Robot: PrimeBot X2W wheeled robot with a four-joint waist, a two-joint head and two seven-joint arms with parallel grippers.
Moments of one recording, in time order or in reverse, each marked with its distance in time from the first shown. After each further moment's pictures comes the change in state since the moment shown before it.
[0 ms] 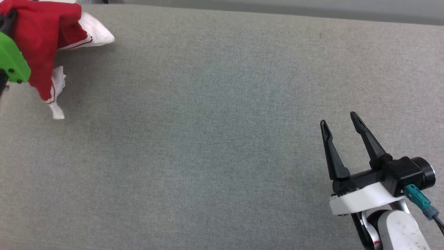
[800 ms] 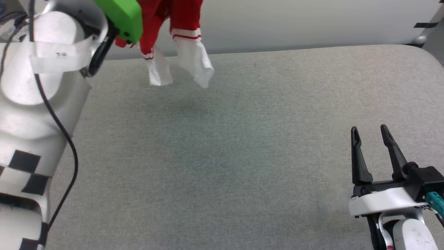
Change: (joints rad) left arm -0.211 -0.242 -0.234 -0.139 0.205 0.011 -0.189; right arm 0.036 0.060 -0.163 0.071 0.003 0.000 -0.033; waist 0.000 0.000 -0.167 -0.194
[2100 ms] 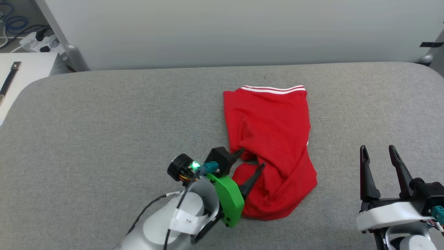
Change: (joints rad) left arm 0.580 -0.263 -0.362 0.043 -0.097 0.045 -0.108; right arm 0.066 0.003 -0.057 0.024 0.009 0.000 0.005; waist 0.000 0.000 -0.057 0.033
